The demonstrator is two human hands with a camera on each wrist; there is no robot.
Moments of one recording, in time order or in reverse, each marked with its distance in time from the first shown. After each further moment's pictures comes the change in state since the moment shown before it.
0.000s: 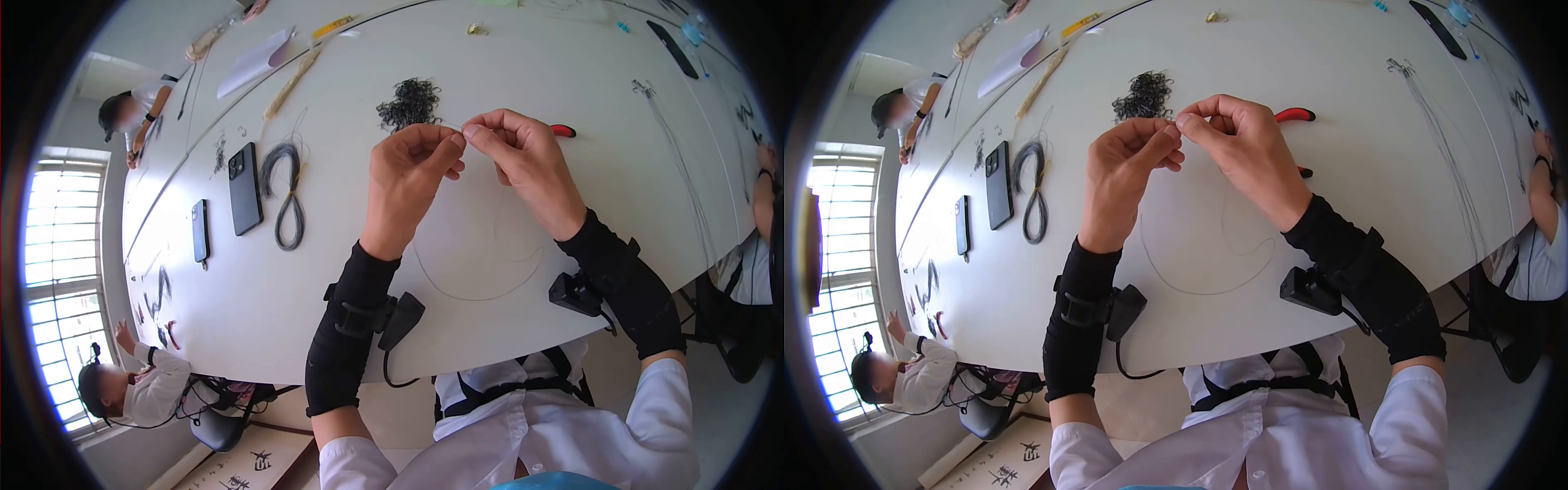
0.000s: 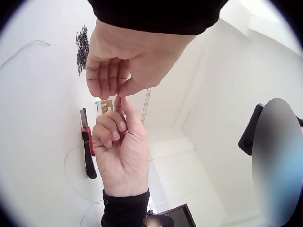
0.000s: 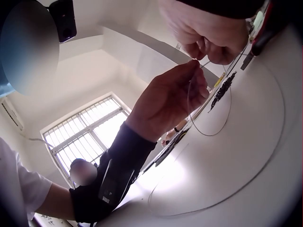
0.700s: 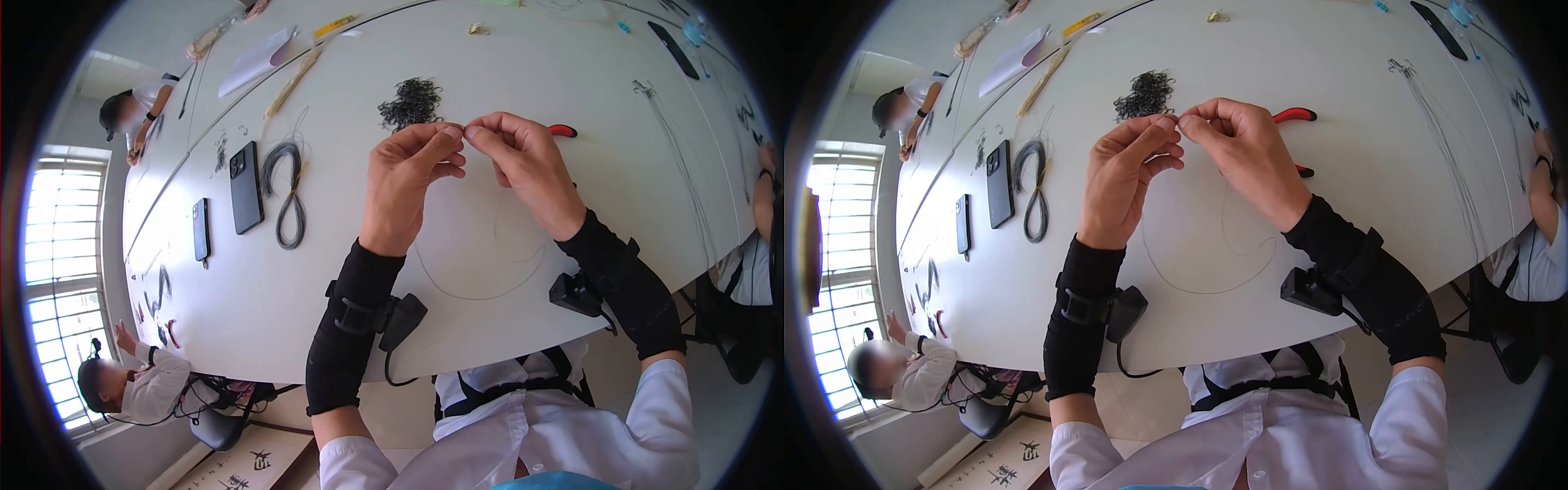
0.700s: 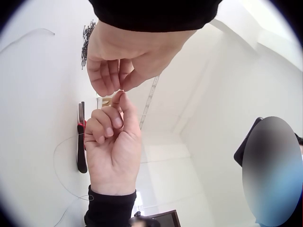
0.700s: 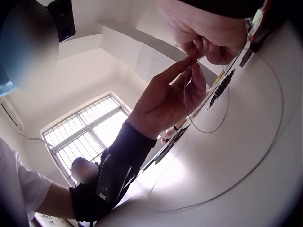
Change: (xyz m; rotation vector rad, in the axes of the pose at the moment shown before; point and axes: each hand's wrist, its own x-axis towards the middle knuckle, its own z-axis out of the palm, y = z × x) left_hand 0.000 -0.007 -0.003 -0.324 -0.014 -0.080; right_hand 0.000 0.004 0.000 0.016 -0.019 0.018
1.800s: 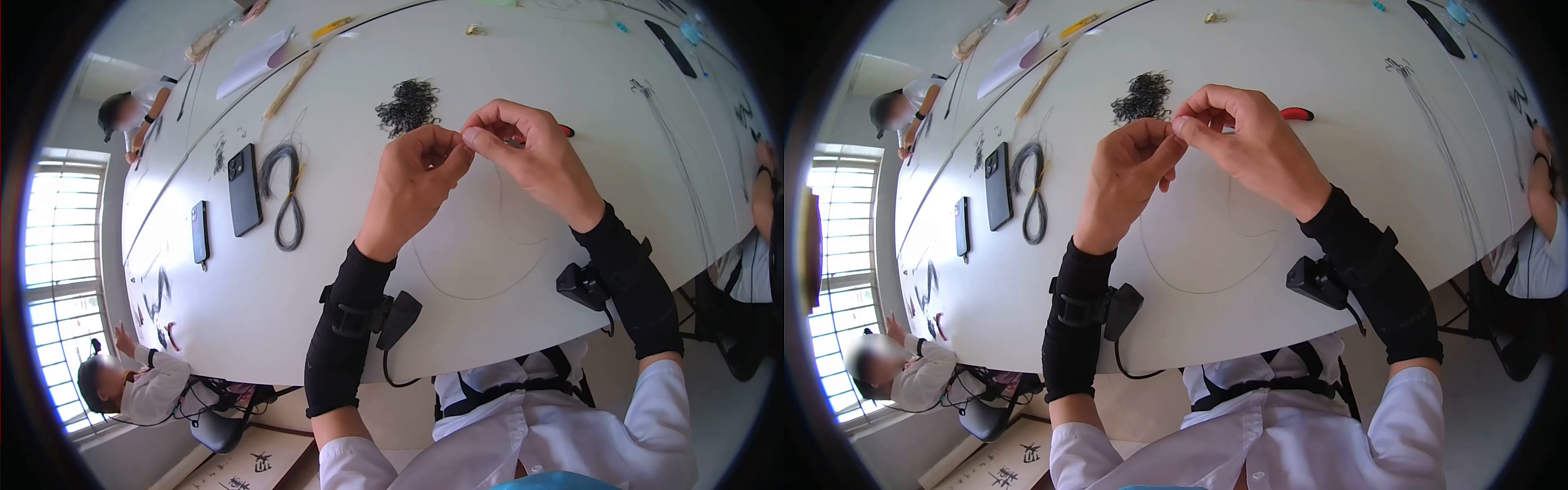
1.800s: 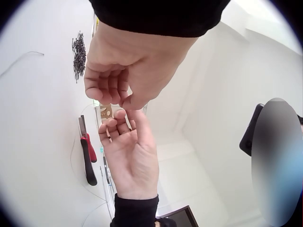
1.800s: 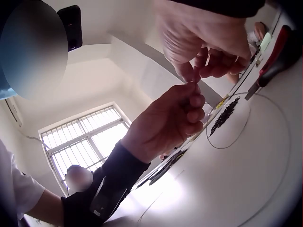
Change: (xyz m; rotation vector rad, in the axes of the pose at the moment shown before) left_hand -0.004 0.012 0.009 0.530 -0.087 0.058; right_hand 0.008 -0.013 -0.016 -0.367 -0.117 -0.262
